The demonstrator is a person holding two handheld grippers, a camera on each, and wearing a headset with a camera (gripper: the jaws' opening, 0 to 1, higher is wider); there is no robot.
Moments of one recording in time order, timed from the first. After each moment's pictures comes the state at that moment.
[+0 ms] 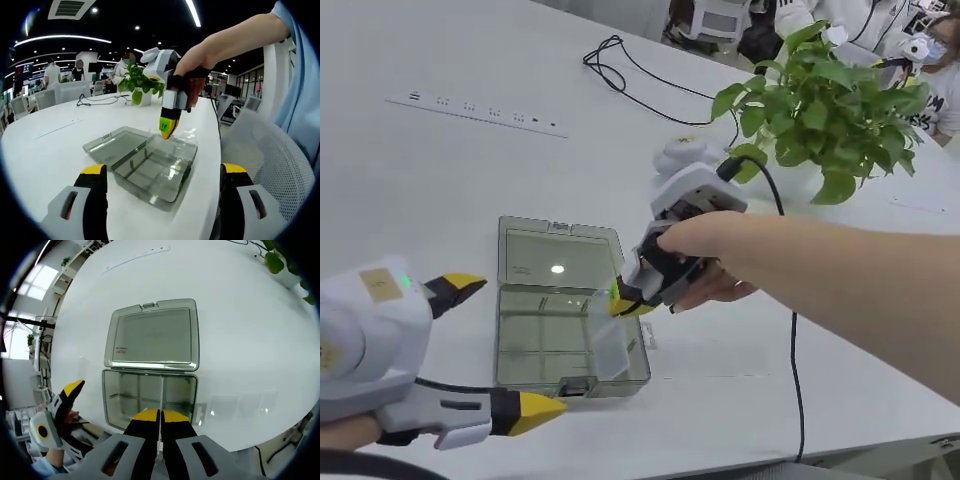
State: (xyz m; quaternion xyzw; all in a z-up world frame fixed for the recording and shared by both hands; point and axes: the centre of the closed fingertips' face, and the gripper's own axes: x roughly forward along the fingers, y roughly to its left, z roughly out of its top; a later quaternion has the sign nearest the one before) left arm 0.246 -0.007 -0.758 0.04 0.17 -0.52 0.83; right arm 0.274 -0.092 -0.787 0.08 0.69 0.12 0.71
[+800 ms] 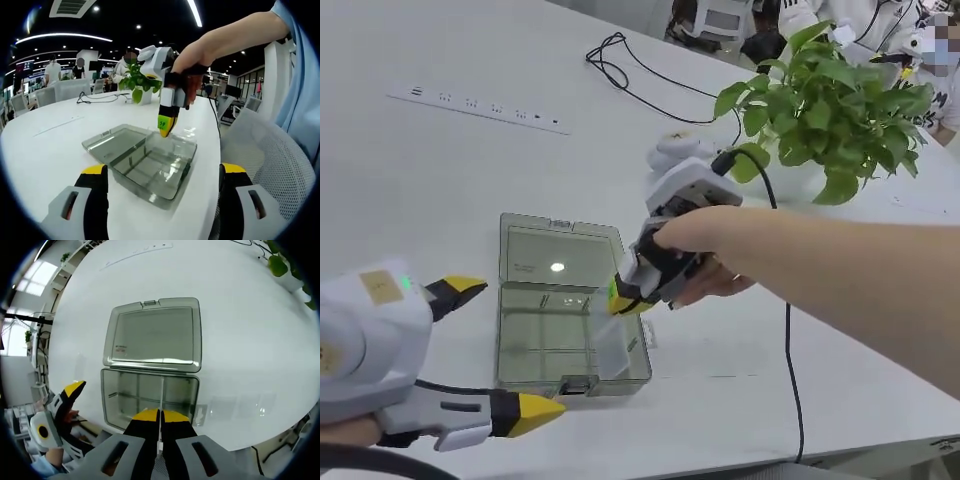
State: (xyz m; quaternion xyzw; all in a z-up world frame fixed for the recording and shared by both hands) left arm 0.244 -0.007 -0.764 0.03 0.18 -0.52 0.83; right arm 0.280 -0.093 -0.791 0.07 0.70 0.12 0.70
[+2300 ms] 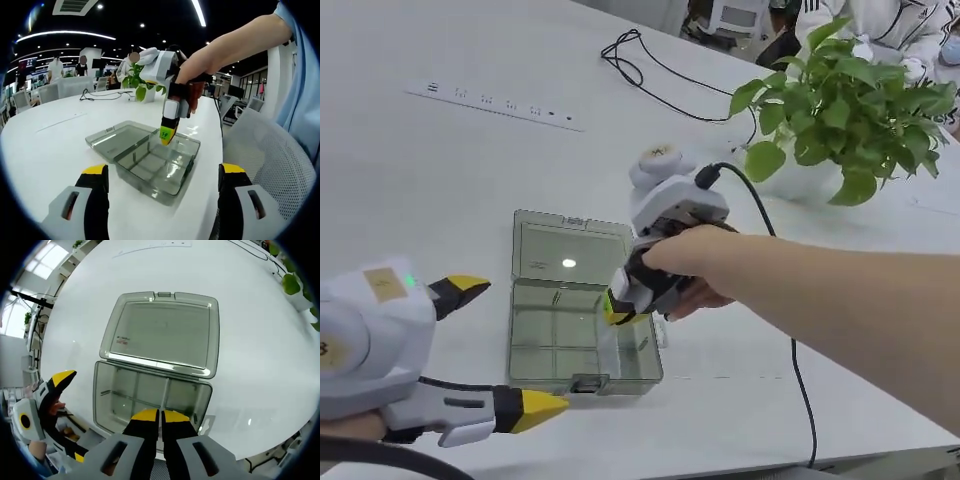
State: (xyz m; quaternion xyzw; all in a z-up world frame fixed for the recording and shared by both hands) left arm 0.246 0.000 -0.769 0.03 0.19 -0.51 0.84; right arm 0.277 -0.081 -0.812 0.00 0.69 0.15 0.71
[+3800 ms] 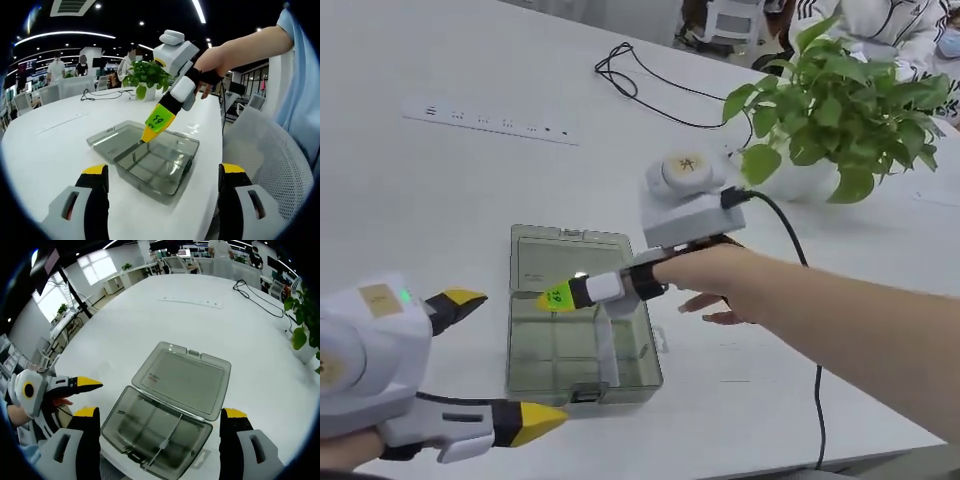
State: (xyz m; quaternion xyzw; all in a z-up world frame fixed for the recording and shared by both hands) left arm 0.242 0.001 -0.763 0.04 0.19 -0.50 0.84; right arm 0.322 -0.061 -0.779 -0.03 0.48 0.28 0.83
